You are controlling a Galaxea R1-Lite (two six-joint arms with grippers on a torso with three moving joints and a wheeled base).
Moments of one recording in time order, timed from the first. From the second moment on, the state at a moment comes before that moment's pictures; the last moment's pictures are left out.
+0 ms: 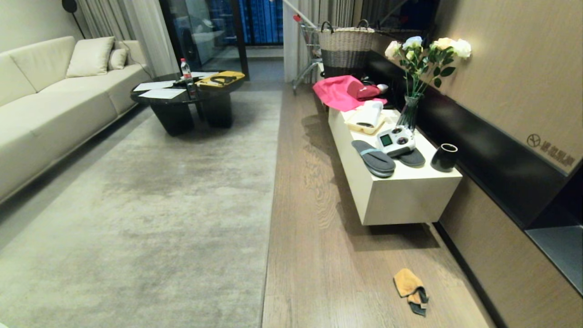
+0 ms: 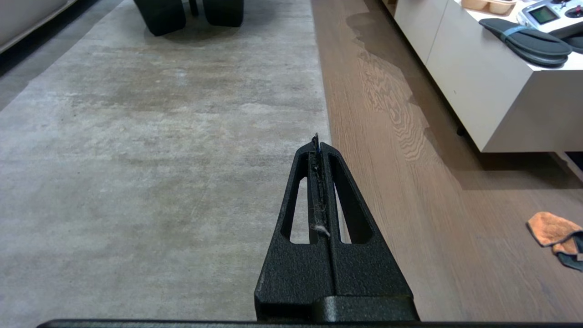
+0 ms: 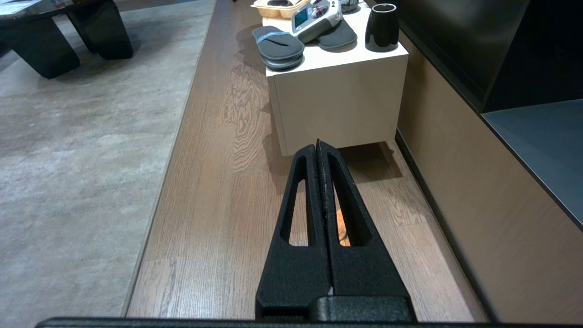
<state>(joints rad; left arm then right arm) 0.00 0.00 0.00 0.00 0.00 -0.03 0.00 0.00 0.00 -0.02 -0.06 0.10</state>
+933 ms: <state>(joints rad) 0.00 0.00 0.00 0.00 0.00 -0.03 0.00 0.00 0.00 -0.02 -0.06 0.10</state>
